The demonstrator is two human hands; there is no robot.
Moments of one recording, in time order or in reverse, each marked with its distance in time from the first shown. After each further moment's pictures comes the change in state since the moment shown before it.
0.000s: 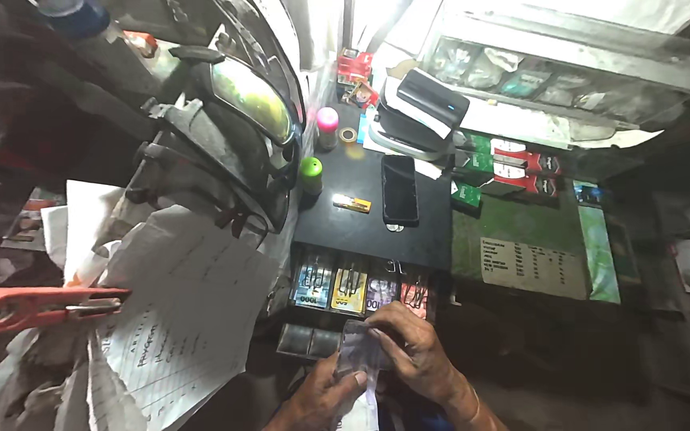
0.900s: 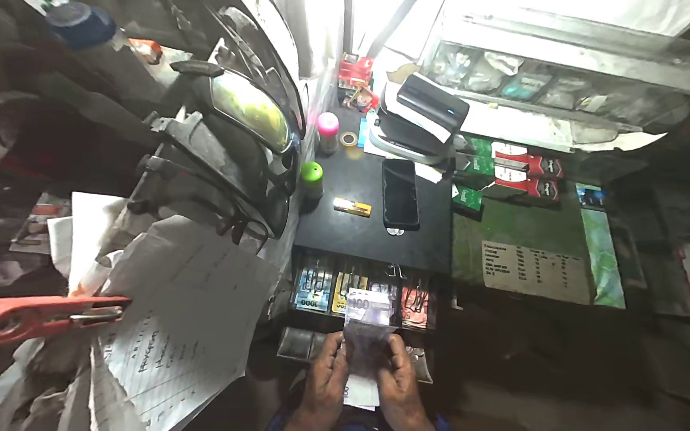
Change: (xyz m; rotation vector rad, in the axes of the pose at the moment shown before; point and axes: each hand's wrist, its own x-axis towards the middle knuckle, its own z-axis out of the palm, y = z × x) left_hand 0.018 -0.012 0.020 0.032 0.363 0.212; right_hand -0.050 -0.007 0.062 0.302 0.371 0.476
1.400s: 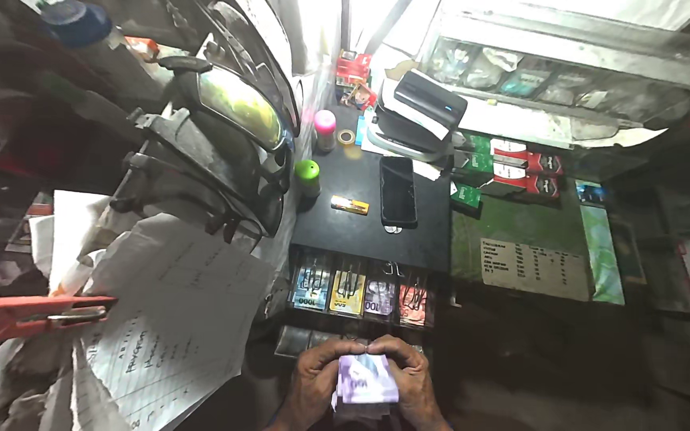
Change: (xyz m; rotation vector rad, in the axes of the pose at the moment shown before) left_hand 0.008 0.004 -0.018 -0.064 -0.154 0.183; right_hand 0.008 0.012 -0.026 0.270 -0.156 -0.135
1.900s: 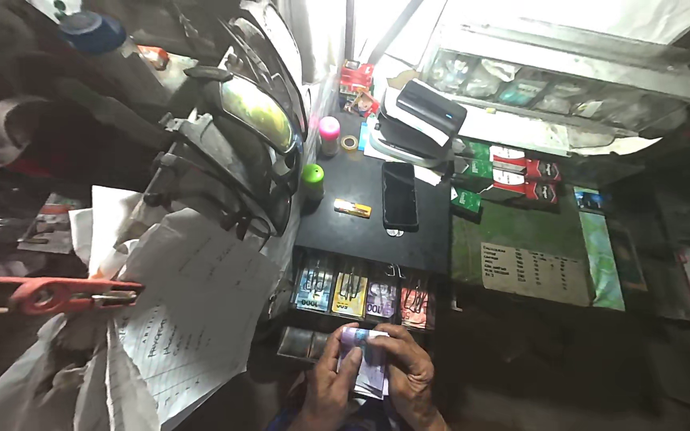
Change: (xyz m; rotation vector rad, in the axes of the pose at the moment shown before) left_hand -0.004 0.011 0.031 -0.017 0.161 -0.170; right_hand 0.016 0.000 0.009 -0.234 0.019 -0.333
